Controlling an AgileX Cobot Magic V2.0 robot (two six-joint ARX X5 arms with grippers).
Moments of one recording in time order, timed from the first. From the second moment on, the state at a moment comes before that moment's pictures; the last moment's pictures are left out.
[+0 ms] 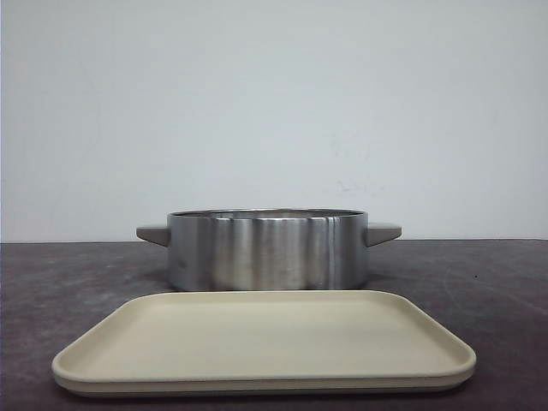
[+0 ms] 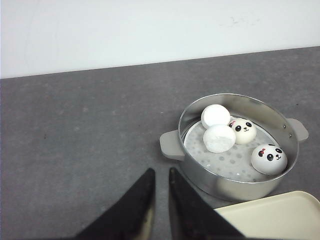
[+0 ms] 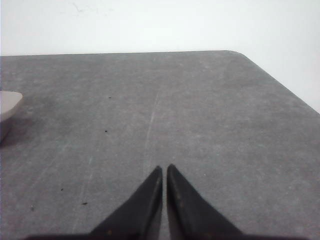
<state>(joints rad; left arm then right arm) -0.90 0.78 1.22 -0.93 -0.66 -0.32 0.02 0.00 0.02 -0.16 0.10 0.07</state>
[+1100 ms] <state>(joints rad) -0.60 0.51 1.04 -0.75 -0.36 -0.26 0.02 0.00 0.02 -0.16 0.10 0.07</state>
